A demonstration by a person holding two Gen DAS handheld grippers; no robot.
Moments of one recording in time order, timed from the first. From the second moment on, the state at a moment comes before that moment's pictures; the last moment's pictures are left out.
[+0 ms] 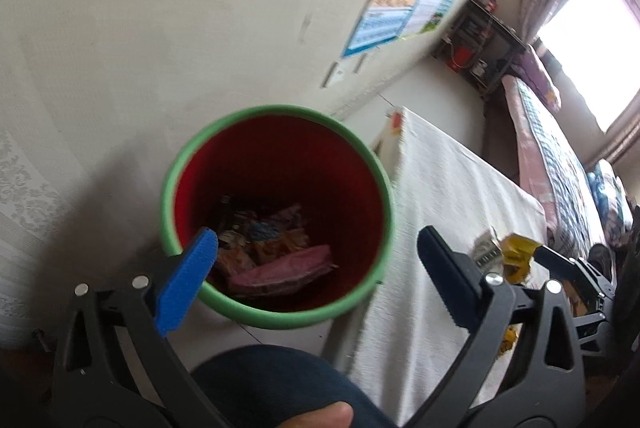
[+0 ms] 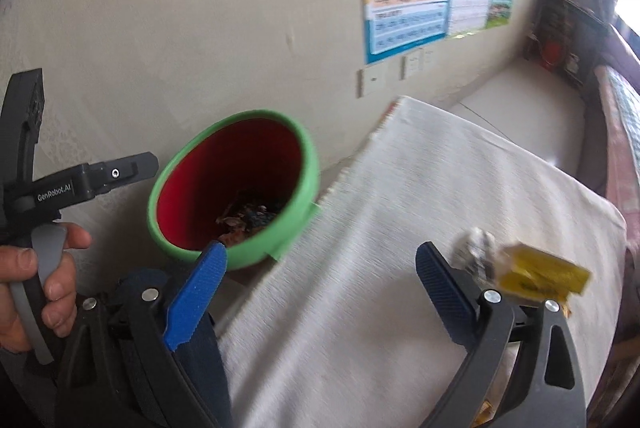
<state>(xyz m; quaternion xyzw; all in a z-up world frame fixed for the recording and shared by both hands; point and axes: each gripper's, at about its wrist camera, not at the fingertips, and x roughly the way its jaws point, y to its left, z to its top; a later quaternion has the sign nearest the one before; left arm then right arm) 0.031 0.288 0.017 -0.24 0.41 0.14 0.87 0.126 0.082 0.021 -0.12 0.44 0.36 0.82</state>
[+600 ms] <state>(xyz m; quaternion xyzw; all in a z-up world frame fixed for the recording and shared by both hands) 0.088 0.154 0.014 -0.19 0.44 0.03 0.88 0.140 -0.090 -0.011 -0.04 0.49 0.19 0.85</state>
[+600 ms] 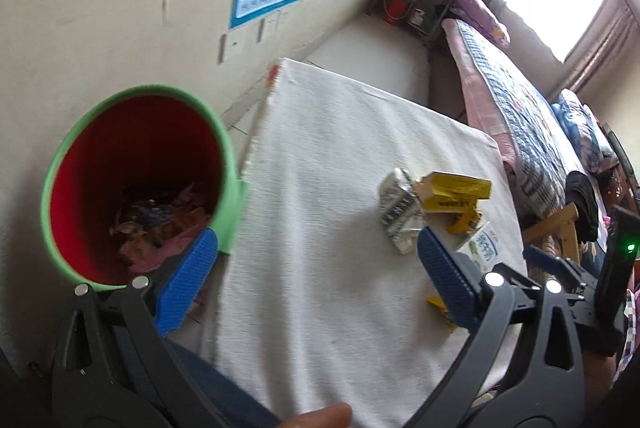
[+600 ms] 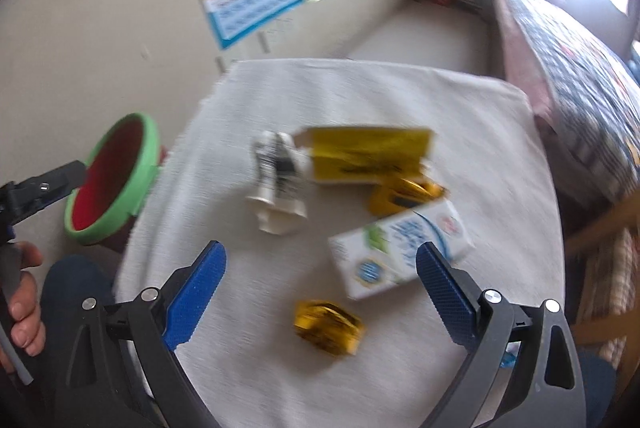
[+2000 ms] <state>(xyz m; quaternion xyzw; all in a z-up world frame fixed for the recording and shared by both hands) 0.125 0.109 -0.026 -0.16 0.48 -0.02 0.86 0.200 -0.123 -0.082 0.04 0.57 0.09 0.82</state>
